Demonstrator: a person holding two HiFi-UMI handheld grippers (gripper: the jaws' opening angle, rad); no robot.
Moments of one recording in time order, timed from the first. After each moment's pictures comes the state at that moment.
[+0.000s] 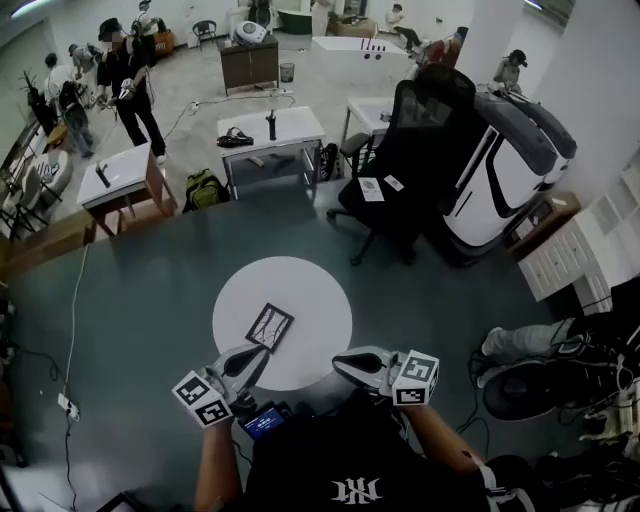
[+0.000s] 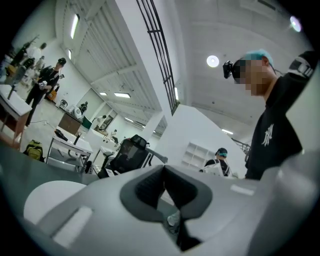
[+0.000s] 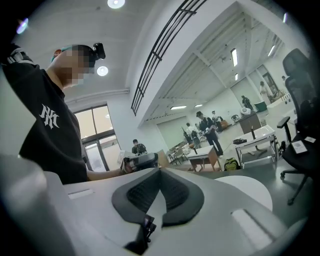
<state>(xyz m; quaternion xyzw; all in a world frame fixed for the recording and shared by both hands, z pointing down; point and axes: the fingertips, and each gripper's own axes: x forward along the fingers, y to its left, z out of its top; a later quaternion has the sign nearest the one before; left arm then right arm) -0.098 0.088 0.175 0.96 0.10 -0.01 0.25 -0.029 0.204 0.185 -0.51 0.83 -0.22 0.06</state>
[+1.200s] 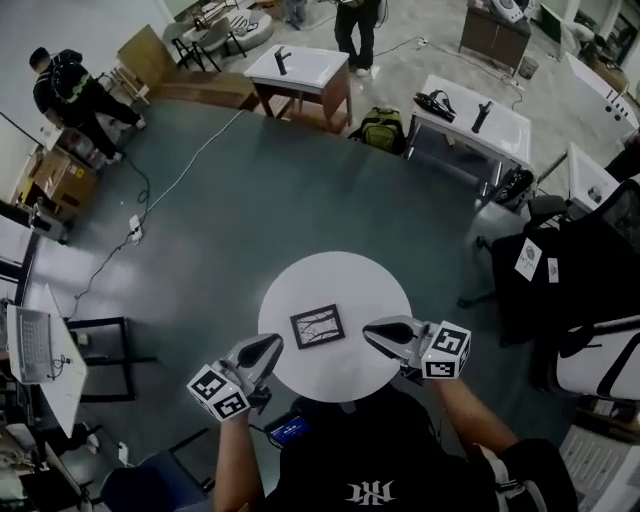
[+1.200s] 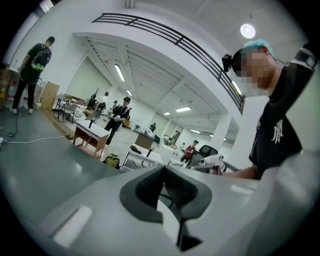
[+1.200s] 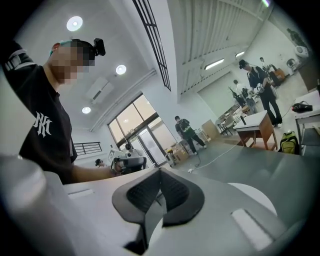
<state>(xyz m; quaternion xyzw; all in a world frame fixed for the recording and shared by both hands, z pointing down) -0.038 -0.005 0.232 0.90 -0.34 0.04 0.26 0.124 -0.003 0.259 -0.15 0.95 -0.29 0.00</state>
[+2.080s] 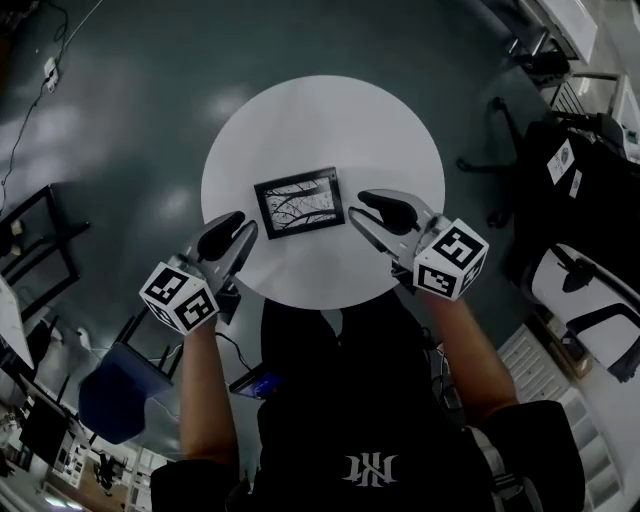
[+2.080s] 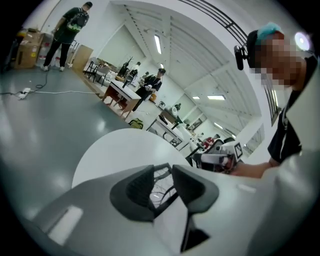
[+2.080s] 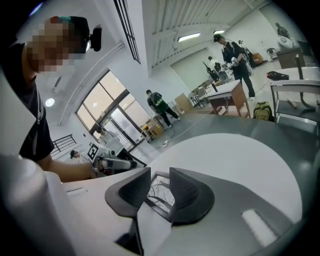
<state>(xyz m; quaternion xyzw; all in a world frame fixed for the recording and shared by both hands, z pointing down) -0.110 -0.036 0.509 0.80 -0.38 0.11 0.45 0.056 -0.061 0.498 -0.22 0.88 -0.39 -0.15</state>
